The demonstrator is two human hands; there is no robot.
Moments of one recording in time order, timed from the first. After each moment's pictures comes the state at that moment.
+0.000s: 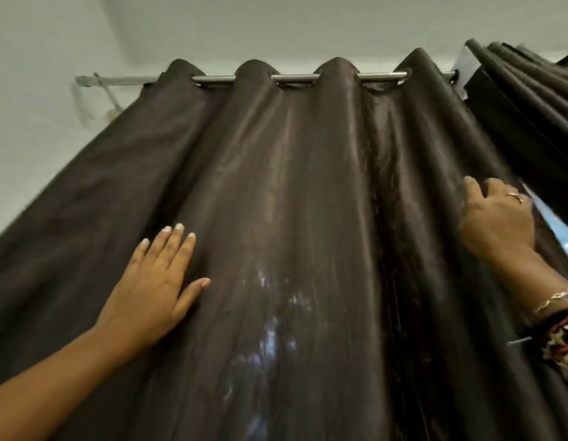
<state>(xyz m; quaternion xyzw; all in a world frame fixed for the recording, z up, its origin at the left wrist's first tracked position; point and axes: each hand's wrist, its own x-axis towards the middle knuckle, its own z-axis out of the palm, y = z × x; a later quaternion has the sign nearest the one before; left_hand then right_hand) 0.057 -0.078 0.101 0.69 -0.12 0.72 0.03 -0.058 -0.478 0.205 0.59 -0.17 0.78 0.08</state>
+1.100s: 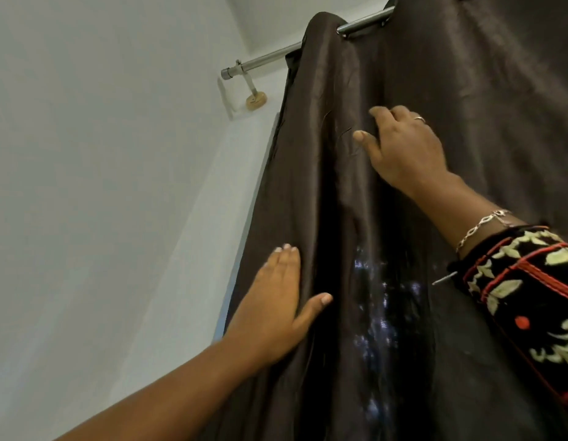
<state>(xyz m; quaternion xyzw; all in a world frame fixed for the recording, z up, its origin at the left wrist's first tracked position) 0.138 0.127 0.049 0.76 -0.18 0.61 0.10 0.082 -0.045 0.228 0.61 0.18 0.77 0.00</state>
